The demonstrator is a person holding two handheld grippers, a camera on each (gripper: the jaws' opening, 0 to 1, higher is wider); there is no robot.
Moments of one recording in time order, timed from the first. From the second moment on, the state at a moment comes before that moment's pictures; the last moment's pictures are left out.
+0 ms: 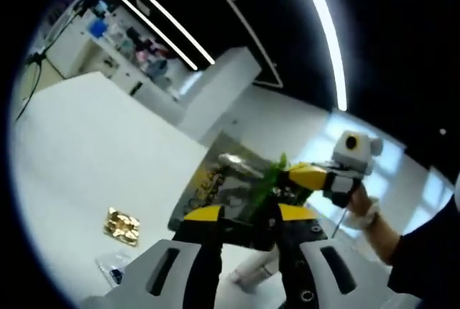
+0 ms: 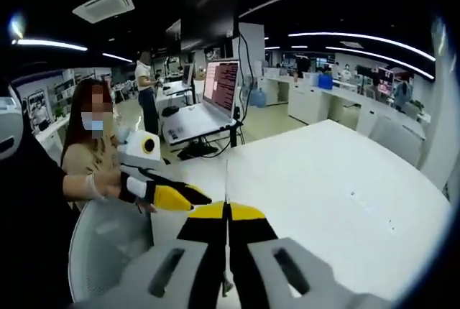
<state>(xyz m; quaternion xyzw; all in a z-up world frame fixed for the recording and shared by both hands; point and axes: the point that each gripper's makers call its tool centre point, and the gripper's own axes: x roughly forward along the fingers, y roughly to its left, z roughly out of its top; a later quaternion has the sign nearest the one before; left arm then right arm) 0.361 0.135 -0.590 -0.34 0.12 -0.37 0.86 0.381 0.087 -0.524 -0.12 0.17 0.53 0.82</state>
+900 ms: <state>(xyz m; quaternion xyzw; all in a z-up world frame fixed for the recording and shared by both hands) 0.349 0.124 -0.575 -0.41 0.12 -0.44 0.79 0.370 0.102 -0.485 -0.01 0.13 0.57 0.81</state>
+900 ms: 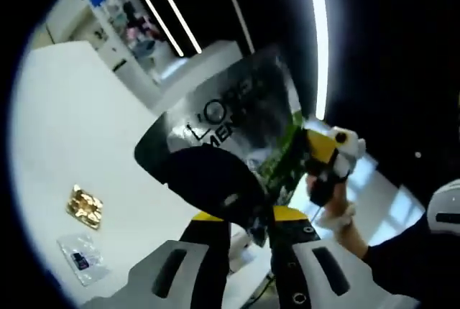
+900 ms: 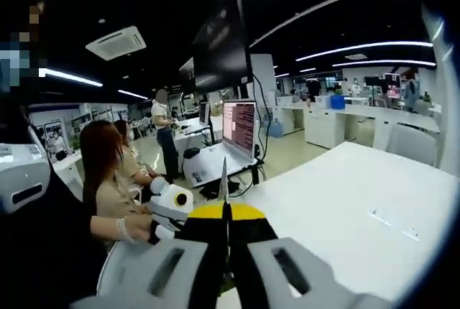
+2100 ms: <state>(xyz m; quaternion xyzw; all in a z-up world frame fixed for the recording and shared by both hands) 0.341 0.125 -0.578 -0.42 0.14 -0.42 0.79 0.374 0.066 -0.582 -0.19 0.22 0.47 0.83</state>
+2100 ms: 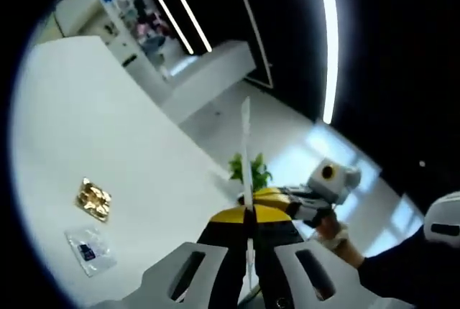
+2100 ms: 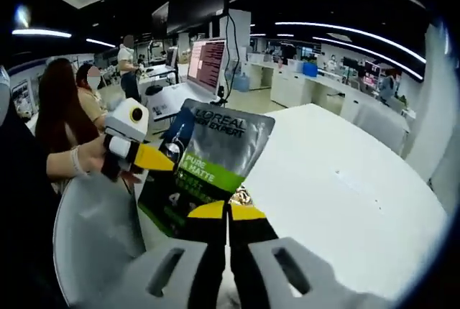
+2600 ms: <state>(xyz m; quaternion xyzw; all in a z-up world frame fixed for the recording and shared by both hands) 0.339 0.124 -0.590 -0.35 0.16 -0.41 0.82 0.361 0.053 -0.590 -0.20 0.23 0.45 0.84</state>
